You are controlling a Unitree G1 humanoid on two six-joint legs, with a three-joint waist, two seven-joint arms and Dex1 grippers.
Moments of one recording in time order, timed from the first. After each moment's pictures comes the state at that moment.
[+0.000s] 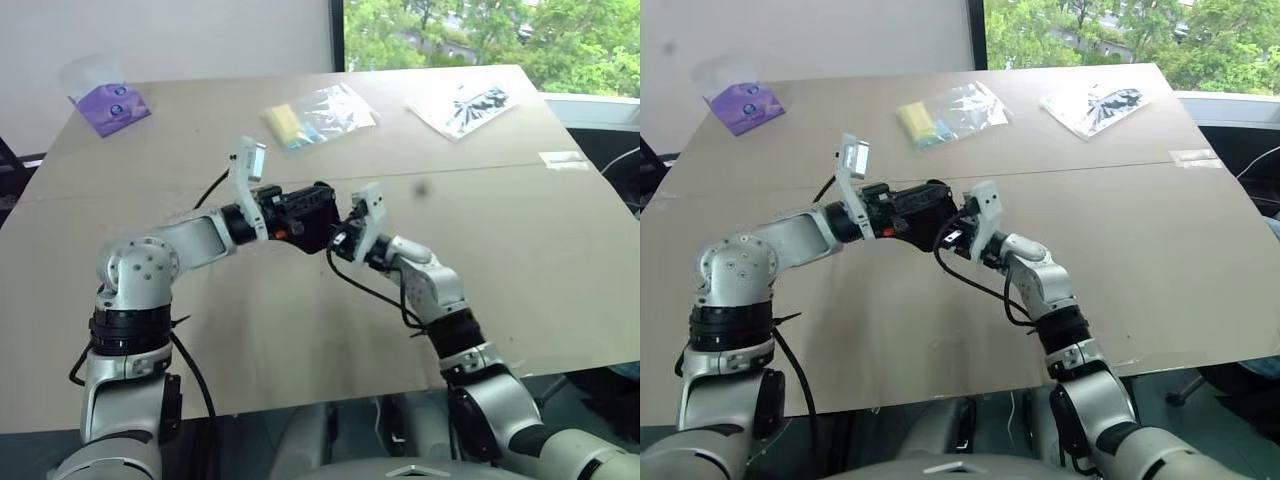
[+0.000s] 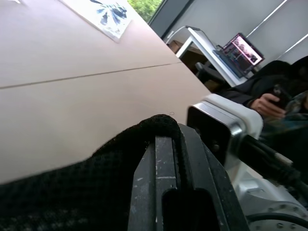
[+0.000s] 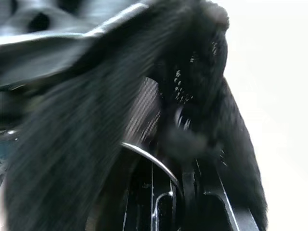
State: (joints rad) left arm -0.59 0.57 0.18 -0.12 -1.23 1.08 -0.33; right arm -0.65 0.13 0.13 0.37 0.35 0.34 0.69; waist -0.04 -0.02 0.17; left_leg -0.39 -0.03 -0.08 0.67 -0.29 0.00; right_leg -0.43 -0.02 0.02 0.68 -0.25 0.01
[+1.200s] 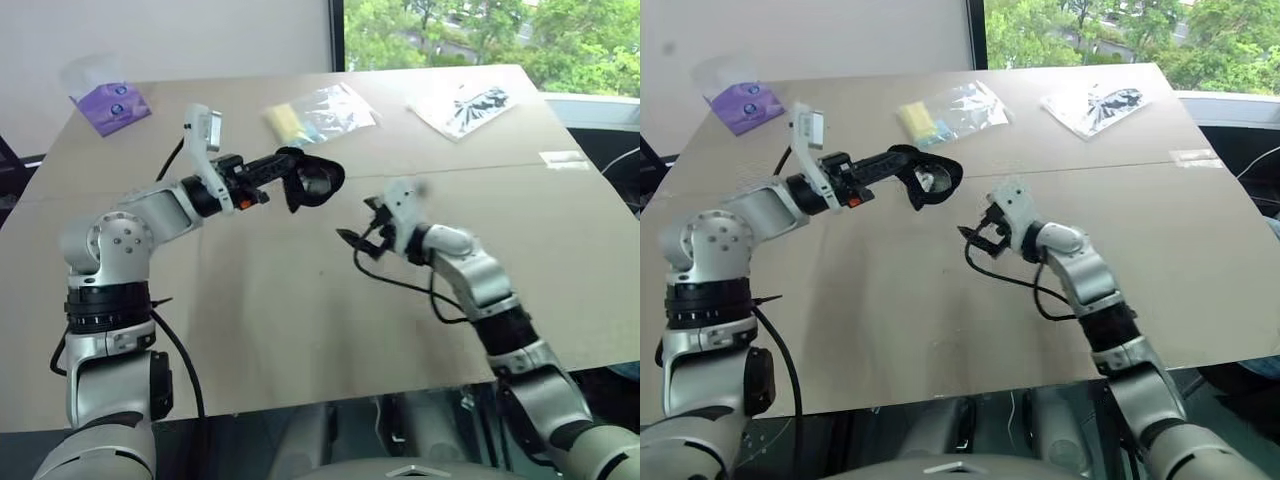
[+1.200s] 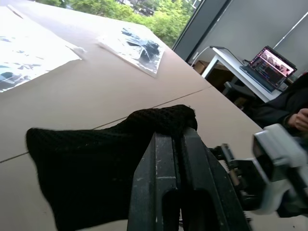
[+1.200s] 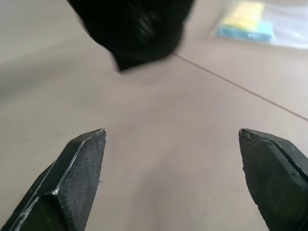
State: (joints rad) left arm -0.71 0.67 0.24 0.05 -0.94 1.00 -0.60; right arm -0.67 -0.09 0.25 0.31 0.07 0.32 0.52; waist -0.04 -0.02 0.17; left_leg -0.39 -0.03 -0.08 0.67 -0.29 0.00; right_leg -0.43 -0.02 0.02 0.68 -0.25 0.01
